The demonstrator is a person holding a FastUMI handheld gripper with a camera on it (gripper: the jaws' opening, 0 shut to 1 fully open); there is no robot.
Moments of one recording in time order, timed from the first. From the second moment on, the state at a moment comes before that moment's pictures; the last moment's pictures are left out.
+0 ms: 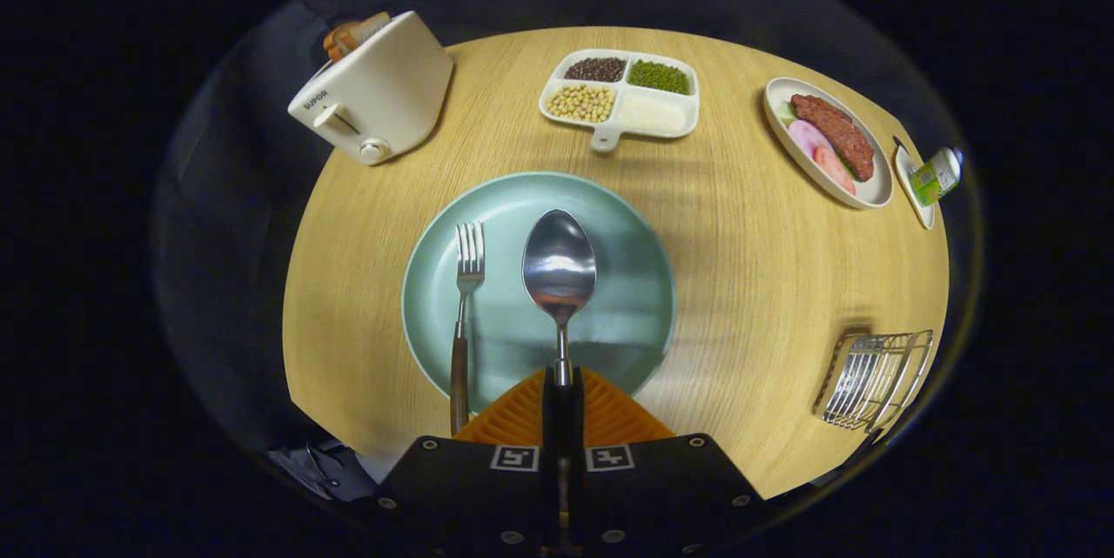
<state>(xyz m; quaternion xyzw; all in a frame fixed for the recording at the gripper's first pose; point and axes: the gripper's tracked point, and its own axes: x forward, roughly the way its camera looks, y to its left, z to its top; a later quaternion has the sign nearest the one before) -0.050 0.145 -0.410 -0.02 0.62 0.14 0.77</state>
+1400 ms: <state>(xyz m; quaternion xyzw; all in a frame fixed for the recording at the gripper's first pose) -0.103 -0.136 -0.375 -0.04 0.61 0.00 0.79</state>
